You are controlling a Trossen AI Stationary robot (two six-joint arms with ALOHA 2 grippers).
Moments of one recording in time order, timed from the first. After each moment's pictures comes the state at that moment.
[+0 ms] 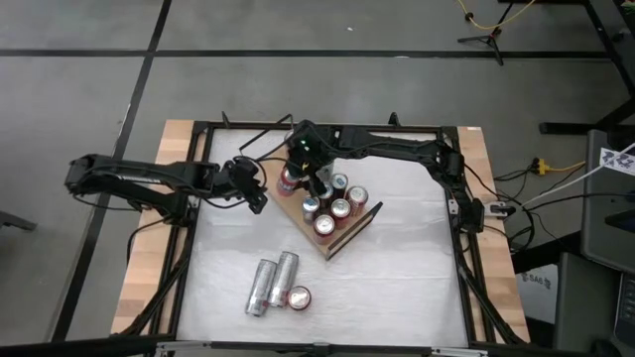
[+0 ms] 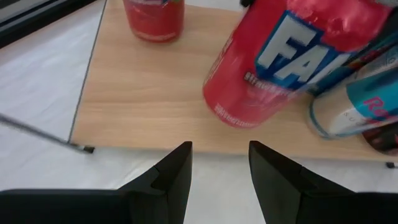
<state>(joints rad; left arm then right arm) 0.04 1.03 0.75 -0.64 -0.38 -0.69 -0.23 2.13 1.98 -0.69 -0.32 -0.66</state>
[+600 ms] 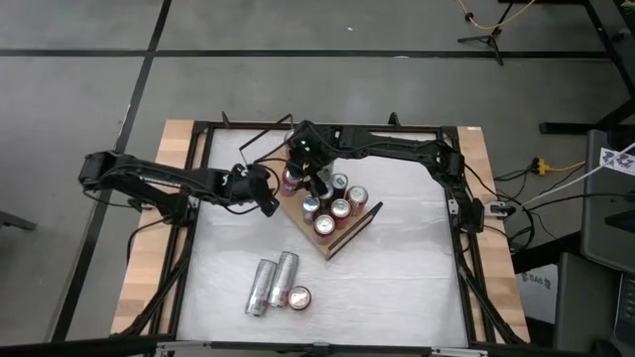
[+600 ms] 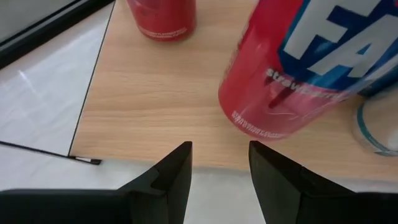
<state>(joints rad) 0.00 1.22 0.75 -0.55 -0.52 -0.70 -0.23 2.13 1.98 -0.71 -0.32 -0.66</state>
